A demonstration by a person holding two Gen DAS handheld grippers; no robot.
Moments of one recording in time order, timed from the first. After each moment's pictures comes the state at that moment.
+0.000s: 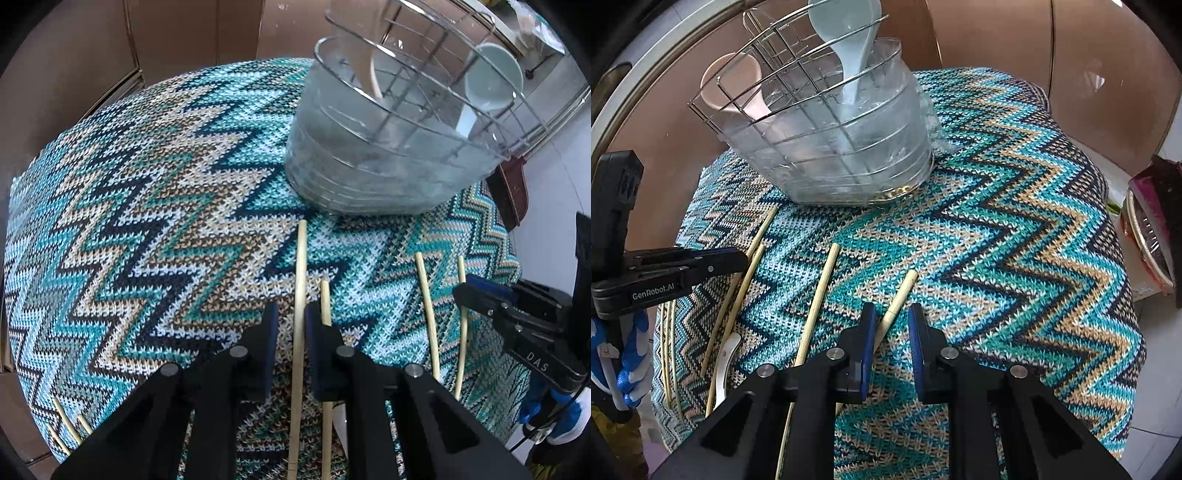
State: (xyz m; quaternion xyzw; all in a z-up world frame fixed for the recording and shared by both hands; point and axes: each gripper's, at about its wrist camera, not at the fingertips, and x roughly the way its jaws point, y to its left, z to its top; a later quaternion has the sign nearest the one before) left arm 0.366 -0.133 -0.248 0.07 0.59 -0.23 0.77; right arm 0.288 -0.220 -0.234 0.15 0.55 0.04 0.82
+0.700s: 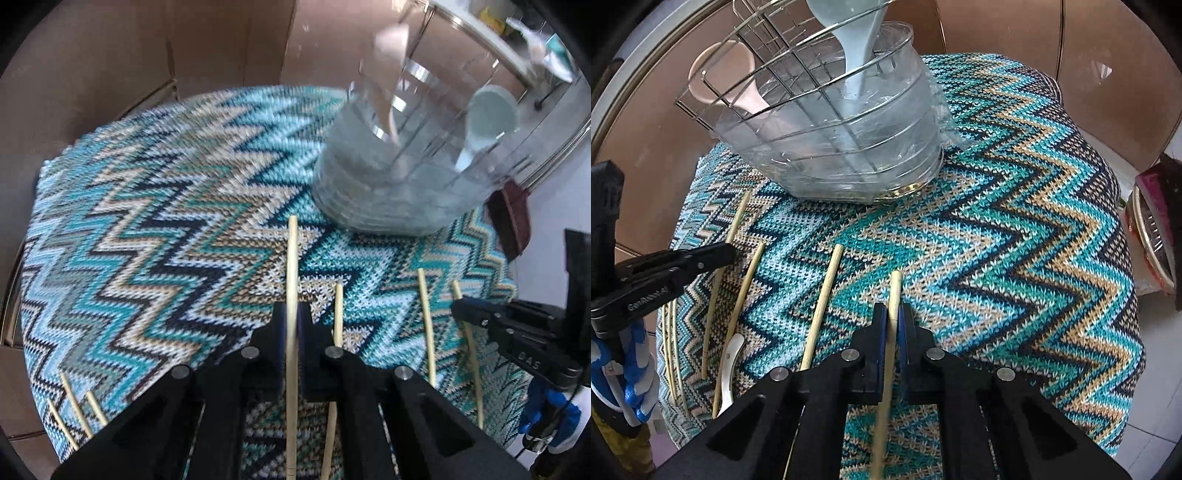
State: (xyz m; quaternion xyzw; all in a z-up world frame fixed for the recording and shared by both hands) left arm 0.345 -0.109 -0.229 0.02 0.55 -0.20 0.81; right arm 0.297 -0.218 -0.236 0.16 0.58 0.05 0.80
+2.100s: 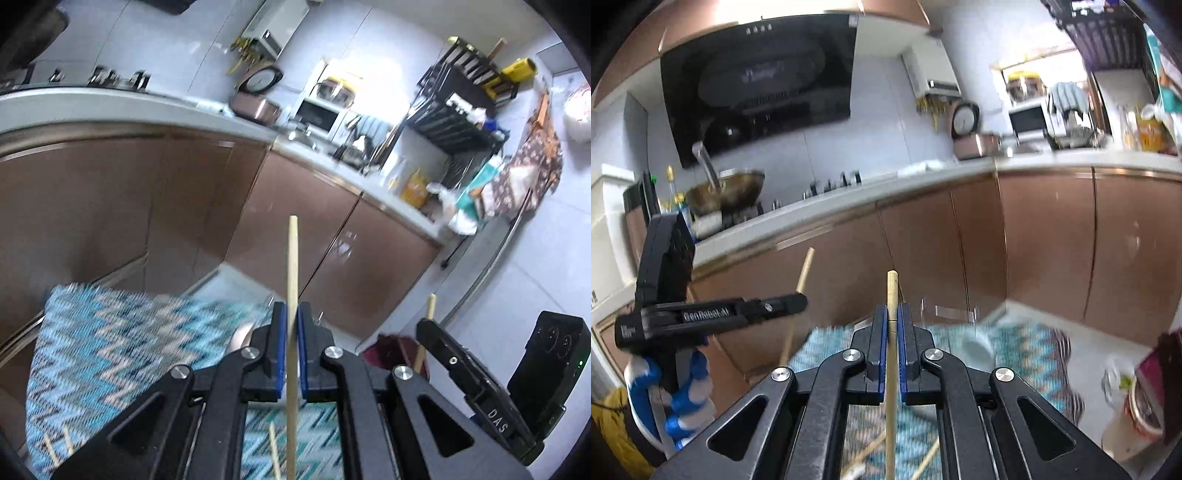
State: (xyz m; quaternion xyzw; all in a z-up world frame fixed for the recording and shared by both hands) left arm 0.307 -0.095 -0.023 -0.16 0.27 -0.27 0.91; right arm 0.243 -0.203 -0.009 0.12 0.17 0.13 0.97
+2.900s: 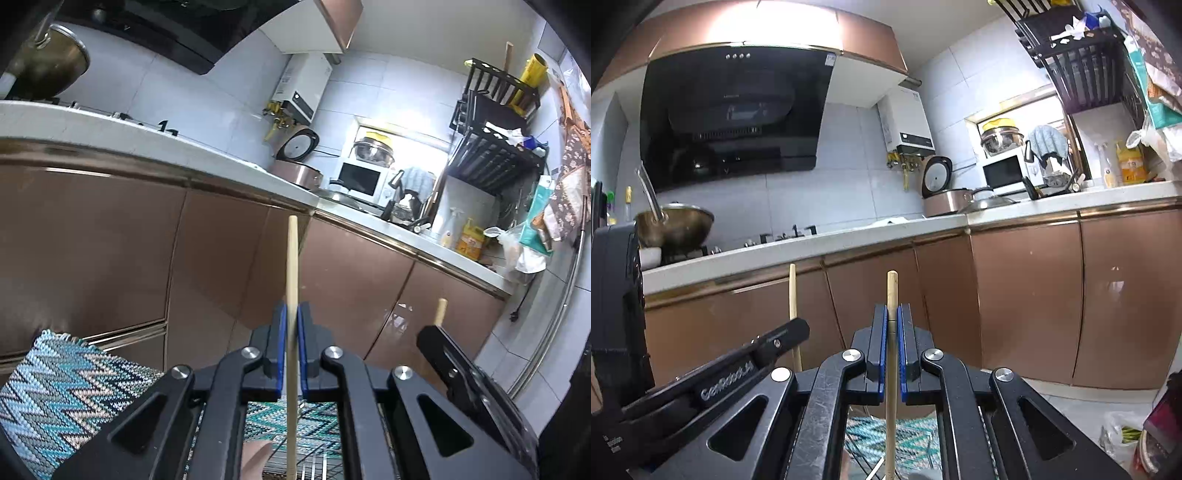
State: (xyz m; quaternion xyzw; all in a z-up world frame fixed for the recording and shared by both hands) left arm 0.381 -0.171 -0.093 -0.15 0.13 -0.14 0.97; right arm 0.345 -0.219 -0.069 0.11 0.07 0.05 0.99
